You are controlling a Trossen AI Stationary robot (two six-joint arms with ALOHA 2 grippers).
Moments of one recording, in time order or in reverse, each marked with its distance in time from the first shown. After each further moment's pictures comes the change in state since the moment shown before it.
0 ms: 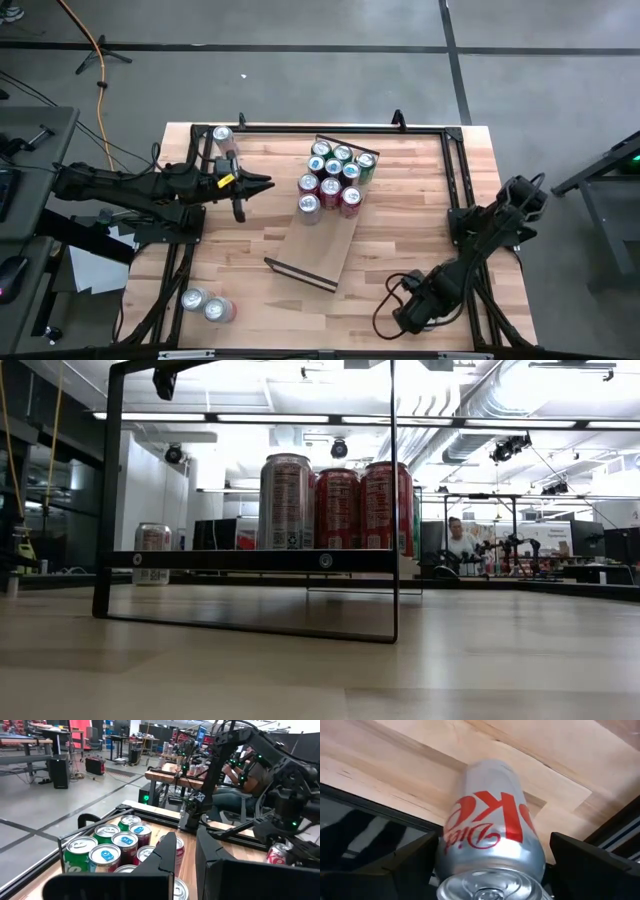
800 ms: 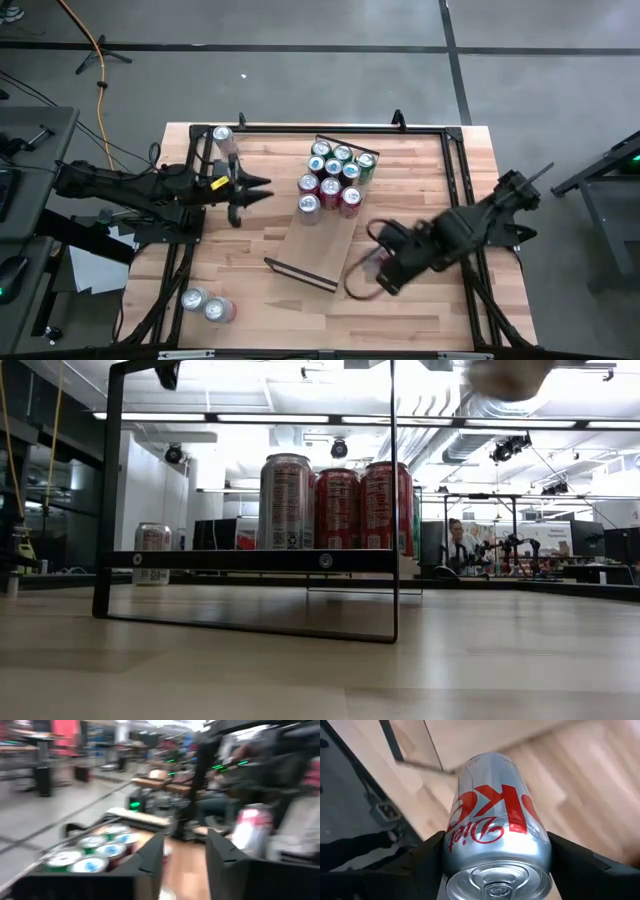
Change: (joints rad) left arm -0.031 0.000 0.000 0.050 0.039 0.016; right arm -0.221 0.014 0.657 -0.560 0.409 -0.669
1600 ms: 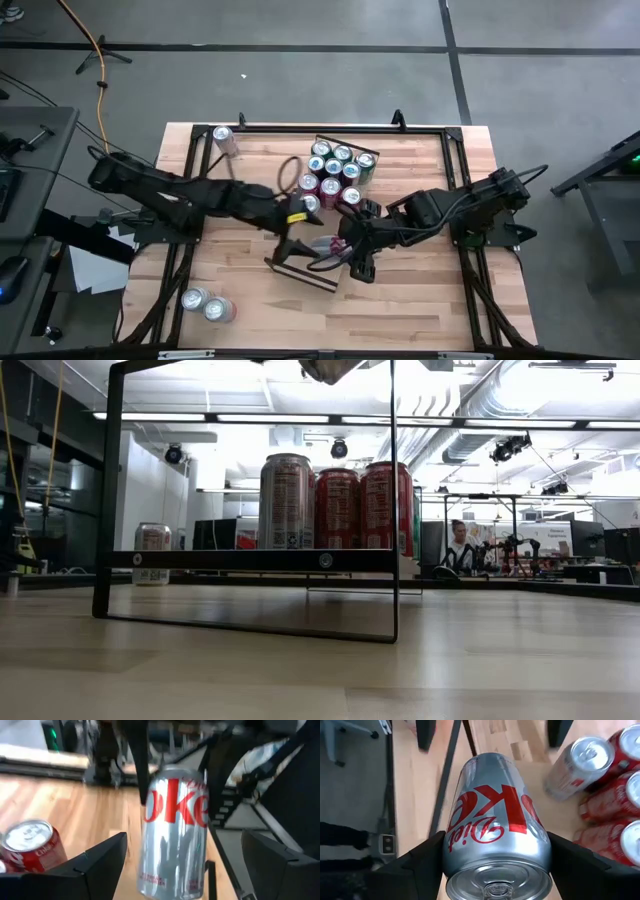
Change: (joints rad) left arm -0.094 0.631 0.518 -0.252 0.304 -0.087; right arm -0.209 0.052 0.005 0.382 0.053 -0.753
